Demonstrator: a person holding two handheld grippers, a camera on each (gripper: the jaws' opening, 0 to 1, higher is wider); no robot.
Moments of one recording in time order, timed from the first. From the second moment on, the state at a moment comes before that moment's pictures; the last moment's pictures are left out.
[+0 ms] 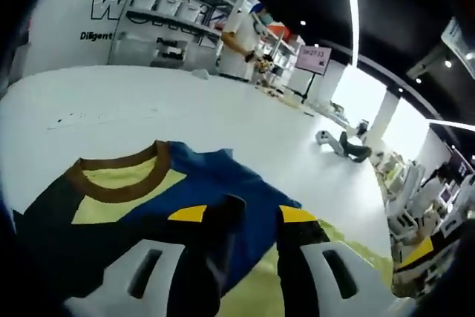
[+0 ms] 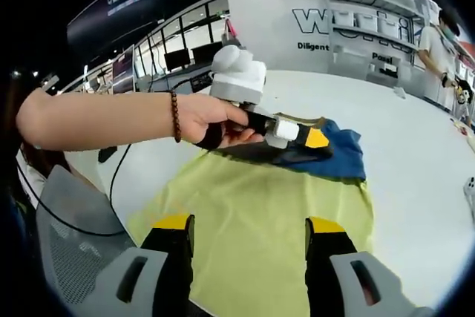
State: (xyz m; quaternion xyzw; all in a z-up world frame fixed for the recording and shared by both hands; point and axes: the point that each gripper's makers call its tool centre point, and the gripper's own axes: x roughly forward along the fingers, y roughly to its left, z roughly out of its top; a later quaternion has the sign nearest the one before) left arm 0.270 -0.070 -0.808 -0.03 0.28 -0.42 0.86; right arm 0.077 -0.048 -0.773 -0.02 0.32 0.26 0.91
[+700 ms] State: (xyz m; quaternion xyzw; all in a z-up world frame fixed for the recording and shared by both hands) left arm 0.296 -0.051 -0.837 -0.02 0.32 -0.41 0.86; right arm 0.077 -0.054 -0.773 -0.02 0.32 0.25 0.91
